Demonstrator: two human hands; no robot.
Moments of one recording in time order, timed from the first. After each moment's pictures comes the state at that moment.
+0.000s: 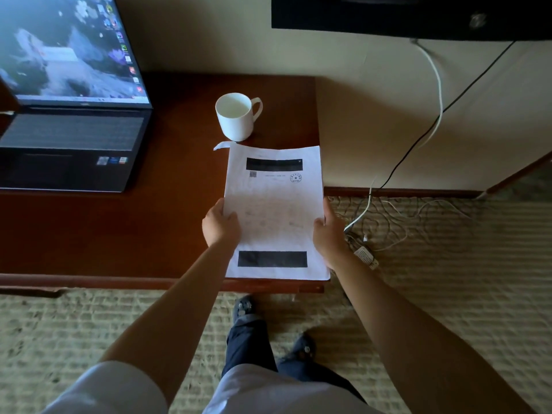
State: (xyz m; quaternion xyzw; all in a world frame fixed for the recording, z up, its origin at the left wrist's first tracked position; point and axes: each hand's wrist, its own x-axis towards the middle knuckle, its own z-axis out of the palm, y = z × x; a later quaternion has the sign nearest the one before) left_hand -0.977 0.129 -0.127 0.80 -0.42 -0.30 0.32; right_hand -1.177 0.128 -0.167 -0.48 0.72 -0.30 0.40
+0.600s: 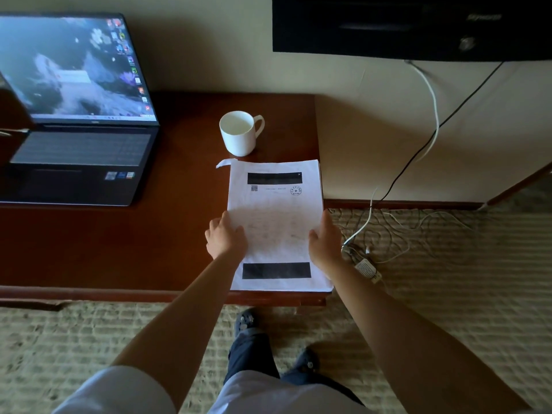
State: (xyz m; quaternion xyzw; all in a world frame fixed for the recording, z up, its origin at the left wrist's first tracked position) left_hand -0.978 0.126 -0.126 0.83 -0.45 -0.26 0.19; right_hand -1.170 0.127 -0.160 -0.54 0.74 -0.24 0.32
